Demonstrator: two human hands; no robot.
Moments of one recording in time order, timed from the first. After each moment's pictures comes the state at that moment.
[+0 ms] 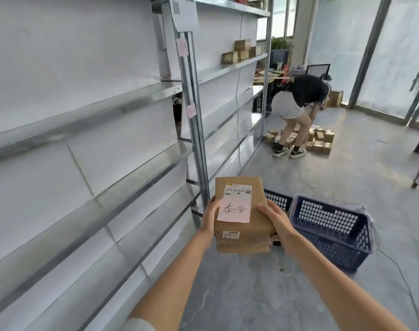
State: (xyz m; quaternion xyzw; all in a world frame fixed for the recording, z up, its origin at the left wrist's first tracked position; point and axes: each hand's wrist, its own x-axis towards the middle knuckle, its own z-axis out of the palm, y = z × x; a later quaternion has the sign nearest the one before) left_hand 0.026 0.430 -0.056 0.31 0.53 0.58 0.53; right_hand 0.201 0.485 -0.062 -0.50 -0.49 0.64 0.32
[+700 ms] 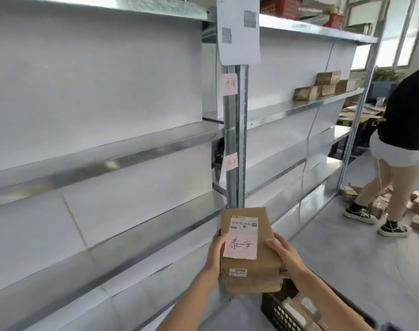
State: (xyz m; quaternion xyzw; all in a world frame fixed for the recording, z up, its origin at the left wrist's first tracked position) left_hand -0.101 0.750 -0.053 0.19 0.59 0.67 0.41; right_hand 0.039 0.871 -0.054 -0.38 -0.59 0.68 0.20
